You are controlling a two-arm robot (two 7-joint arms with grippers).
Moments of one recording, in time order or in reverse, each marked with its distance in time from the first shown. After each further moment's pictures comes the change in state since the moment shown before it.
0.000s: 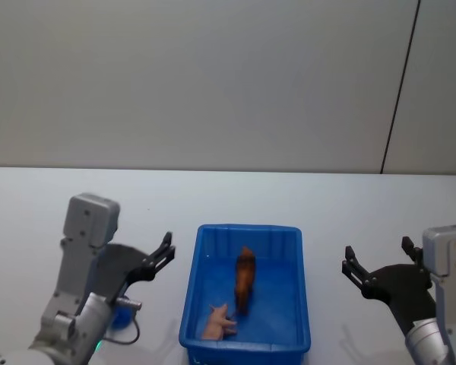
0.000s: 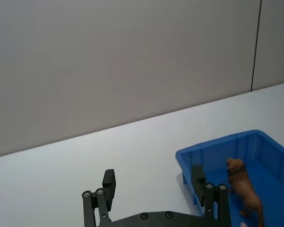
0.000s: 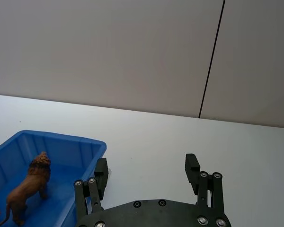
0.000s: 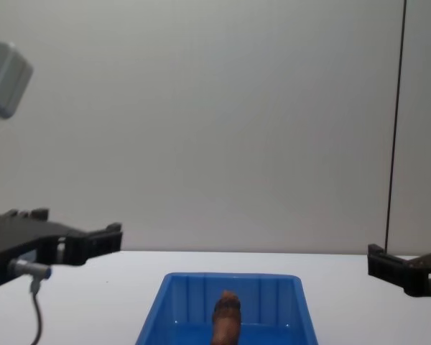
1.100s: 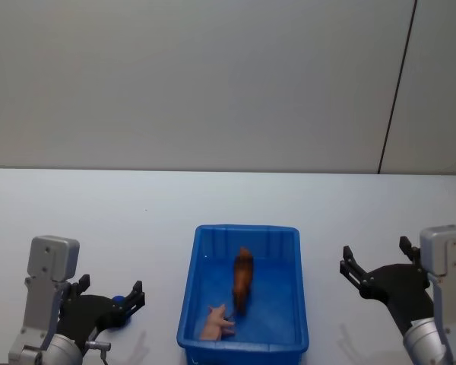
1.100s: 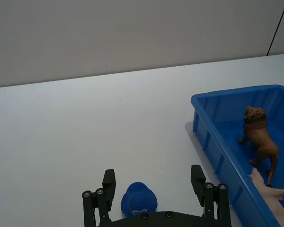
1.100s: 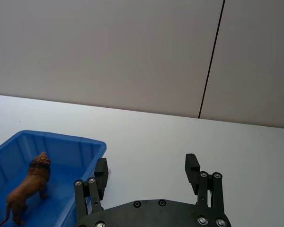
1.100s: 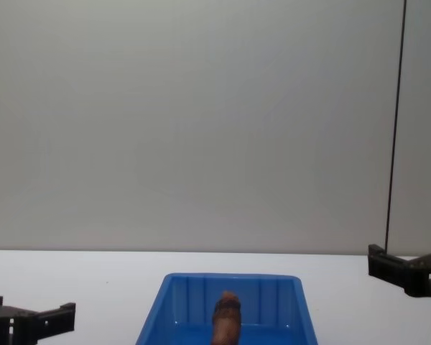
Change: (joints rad) left arm 0.088 0.043 -0.049 0.044 -0.169 0.028 -0.002; right arm -0.001 0.001 0.000 -0.001 0.000 0.000 -0.001
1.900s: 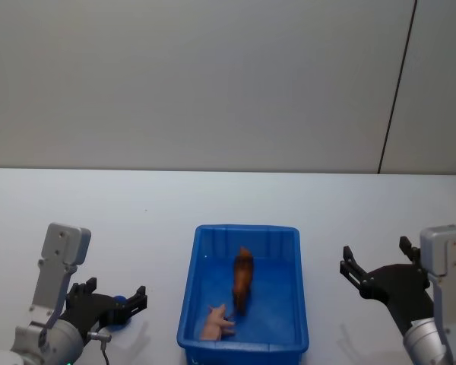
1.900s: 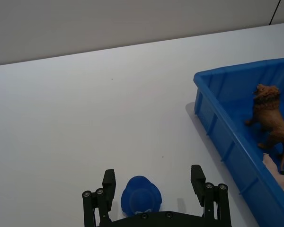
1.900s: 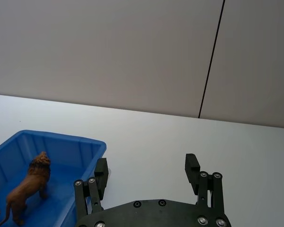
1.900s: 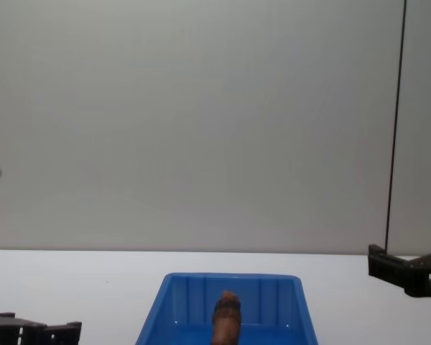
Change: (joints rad) left arm -0.097 -0.034 -0.025 0.102 0.017 0.159 -0.125; right arm 0.000 0.000 0.000 0.000 0.000 0.000 0.000
